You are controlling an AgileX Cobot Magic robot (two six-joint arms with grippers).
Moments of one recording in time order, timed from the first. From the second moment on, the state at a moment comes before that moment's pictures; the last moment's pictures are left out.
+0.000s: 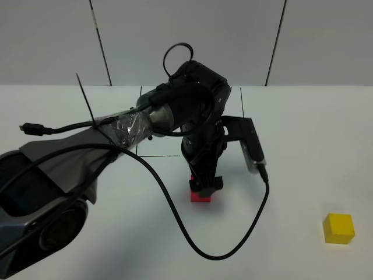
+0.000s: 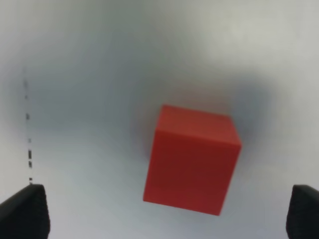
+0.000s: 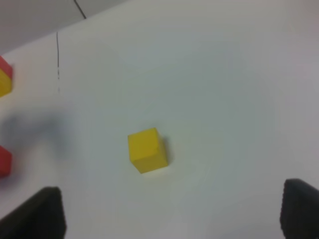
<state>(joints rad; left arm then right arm) -0.71 2.38 -2.10 0.08 1.18 0.72 0.00 -0.01 -0.49 -0.05 1.05 0.25</state>
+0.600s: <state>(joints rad) -0.38 1.96 -1.92 0.04 1.11 0.48 0.00 -0.01 -0.49 -0.05 1.05 0.25</state>
